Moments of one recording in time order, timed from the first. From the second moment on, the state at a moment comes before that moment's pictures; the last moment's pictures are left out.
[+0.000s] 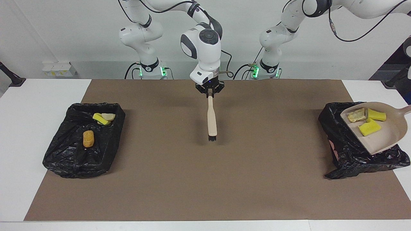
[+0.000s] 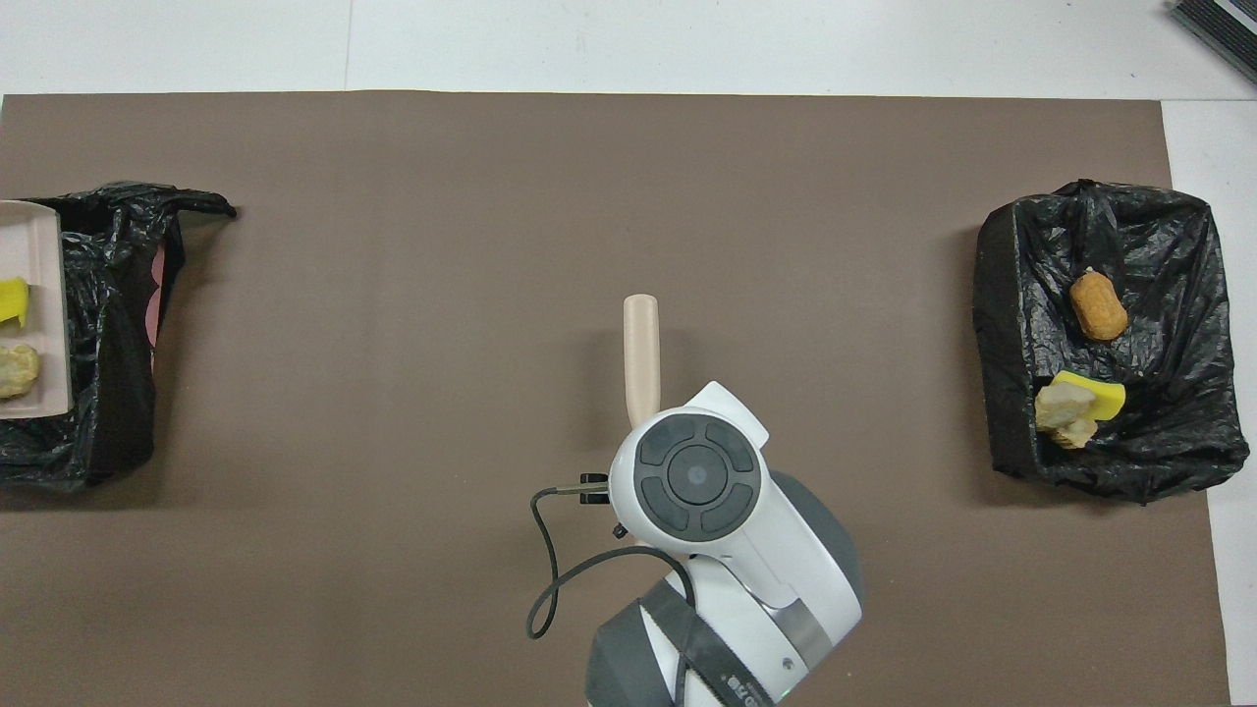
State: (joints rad) left arm 0.36 0.32 0.04 -1.40 0.49 1.91 1.74; right arm 0.49 0.13 0.26 -1.95 0.05 2.07 0.73
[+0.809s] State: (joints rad) left arm 0.15 0.25 0.04 -1.49 1.11 1.77 1.51; right arm 0.68 0.28 0.27 -1.88 -0.03 2.20 0.98
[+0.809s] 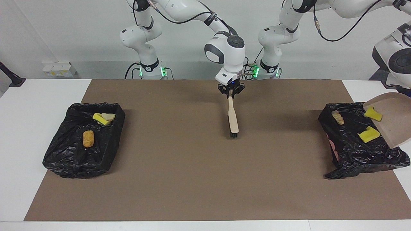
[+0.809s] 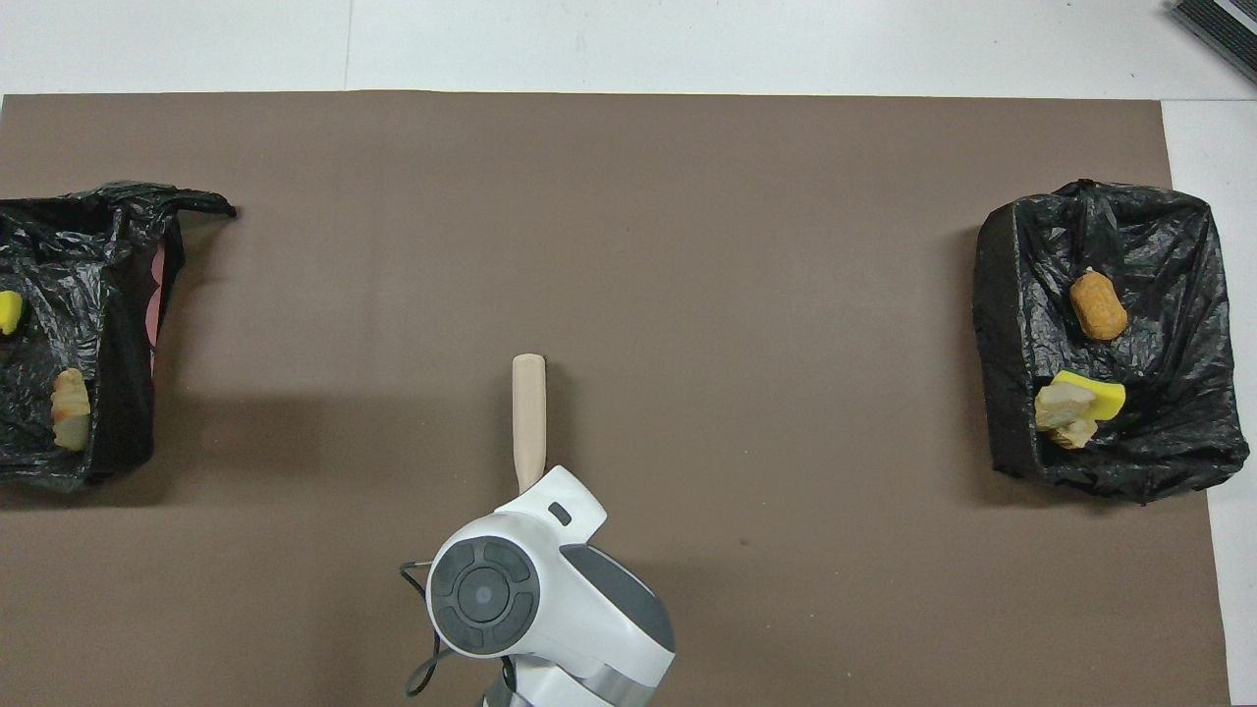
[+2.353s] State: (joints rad) left arm 0.11 0.13 0.04 -1.49 0.67 1.71 1.61; right arm 0.83 0.14 0.27 -2.11 0.09 2.21 1.04
